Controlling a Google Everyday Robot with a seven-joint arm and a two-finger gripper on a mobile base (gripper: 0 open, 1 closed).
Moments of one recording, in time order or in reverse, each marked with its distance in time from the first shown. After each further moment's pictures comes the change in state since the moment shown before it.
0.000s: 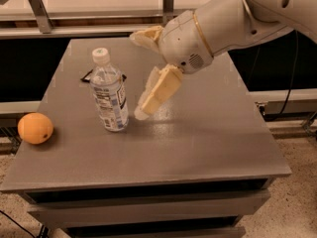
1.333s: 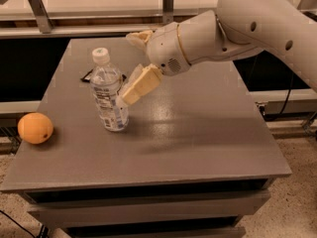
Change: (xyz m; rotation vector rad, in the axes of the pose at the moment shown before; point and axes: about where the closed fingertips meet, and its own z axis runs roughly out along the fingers) arm 0.018 -0.049 0.041 0.113 -0.097 0.104
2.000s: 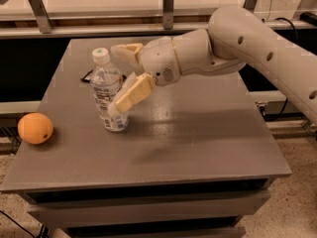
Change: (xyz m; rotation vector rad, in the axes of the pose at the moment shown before) arm -0.013 0.026 0.023 -0.178 -0.222 0.063
